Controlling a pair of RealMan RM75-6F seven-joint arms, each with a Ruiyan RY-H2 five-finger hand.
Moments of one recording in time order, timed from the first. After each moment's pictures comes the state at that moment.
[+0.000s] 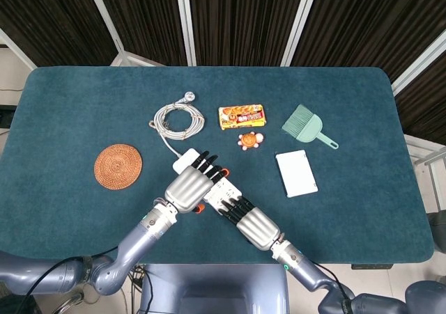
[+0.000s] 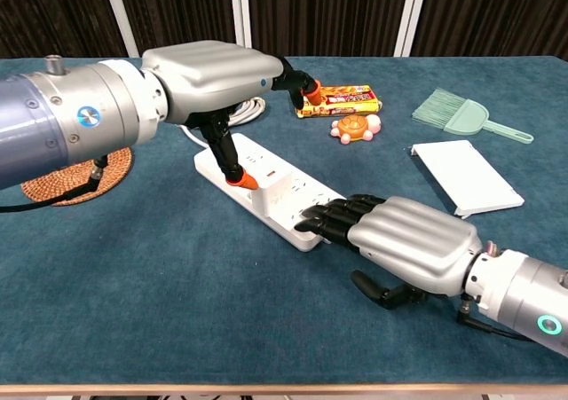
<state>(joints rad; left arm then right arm) -0.86 -1.59 -0.24 -1.77 1.04 0.95 0.83 0.52 -1.74 0.03 -1.33 -1.69 0.98 -0.33</state>
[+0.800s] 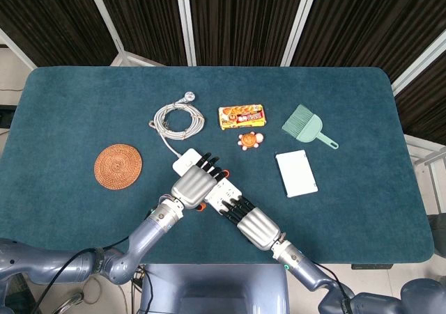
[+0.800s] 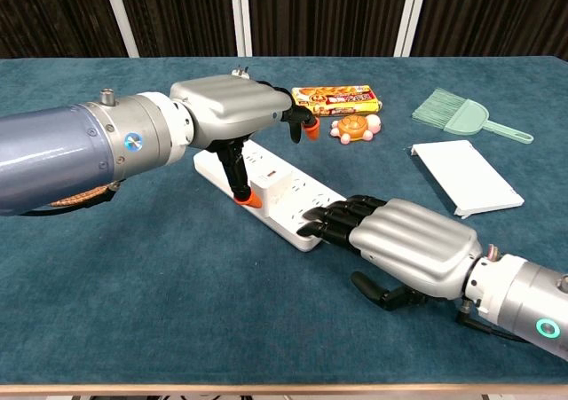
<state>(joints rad) -0.94 -1.66 -0.21 -1.62 0.96 0.92 0.79 0.54 -1.75 -0.01 -1.29 -1.66 0.98 -0.32</state>
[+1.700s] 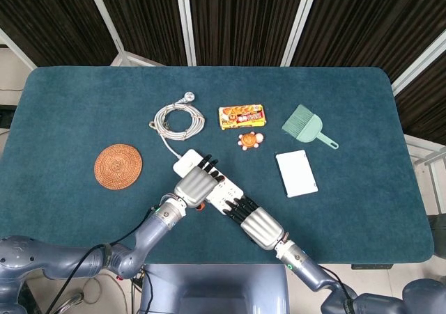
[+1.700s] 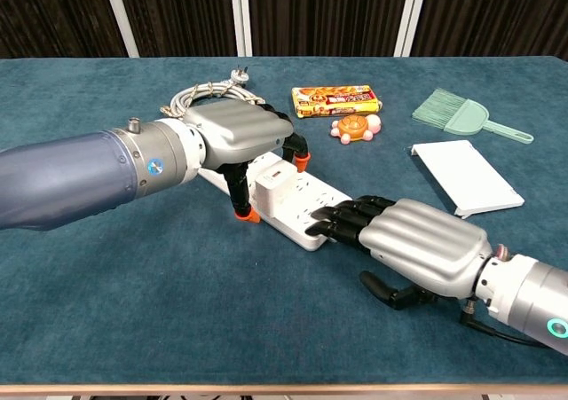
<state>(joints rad) -0.99 -1.73 -0.15 -1.48 0.94 0.89 0.76 0.54 -1.74 -0.02 -1.28 -1.62 1.00 -0.32</state>
